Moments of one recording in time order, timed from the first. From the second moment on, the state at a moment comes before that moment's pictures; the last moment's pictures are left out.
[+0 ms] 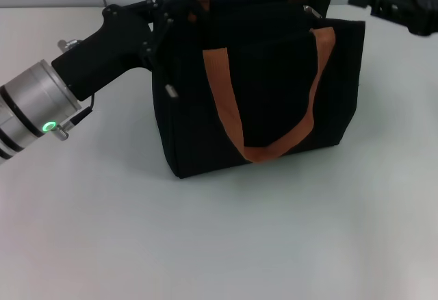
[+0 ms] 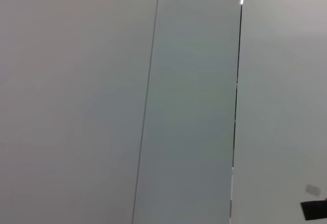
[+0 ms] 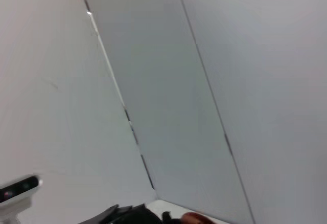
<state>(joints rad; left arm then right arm) -0.49 -2.07 1.22 0.41 0.94 1.41 -0.90 0.37 2.08 -0.82 -1.14 -1.63 -1.54 1.83</state>
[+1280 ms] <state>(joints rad) -0.17 -2.03 1.11 0.55 1.53 1.85 -0.89 0.37 2.09 -0.94 -0.57 -1.78 -1.79 0.88</state>
